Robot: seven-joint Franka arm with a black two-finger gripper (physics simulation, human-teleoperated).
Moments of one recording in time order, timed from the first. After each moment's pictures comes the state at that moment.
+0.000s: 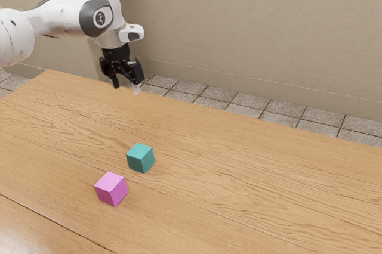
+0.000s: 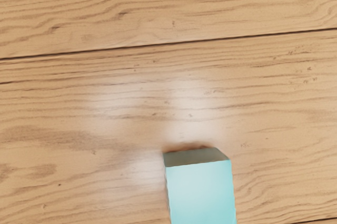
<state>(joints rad) 0.21 0.43 -0.12 -1.42 -0.01 1.81 0.20</state>
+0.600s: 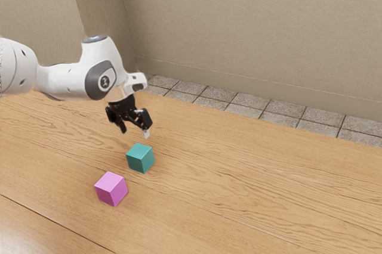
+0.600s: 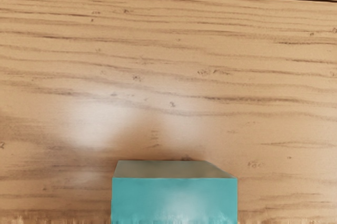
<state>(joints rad) 0.19 0.29 -0.11 -1.96 -0.12 2.28 0.12</state>
